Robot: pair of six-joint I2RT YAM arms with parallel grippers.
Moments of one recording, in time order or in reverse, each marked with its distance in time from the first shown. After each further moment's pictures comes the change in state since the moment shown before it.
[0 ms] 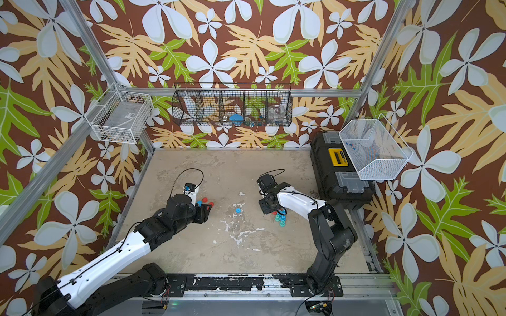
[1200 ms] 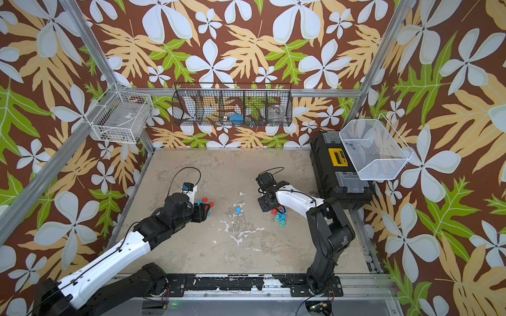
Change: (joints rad) left arm 0.043 -0.003 -0.009 0.007 0.047 0.000; right arm 0.007 0.011 0.046 0.001 0.021 0.006
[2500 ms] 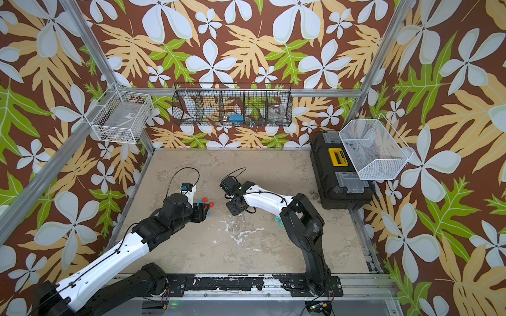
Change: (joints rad) left arm 0.001 -0.018 -0.006 -0.001 -0.005 -0.004; right arm 0.294 0.260 0.340 -0.080 -0.024 0.064
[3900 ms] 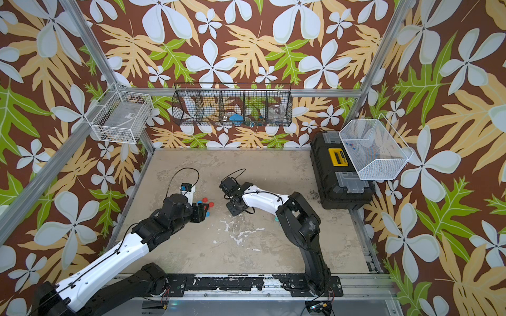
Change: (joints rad) left arm 0.000 -0.005 -0.003 -0.001 -0.016 -0.001; right arm -0.001 0.037 0.003 0.025 0.020 0.004
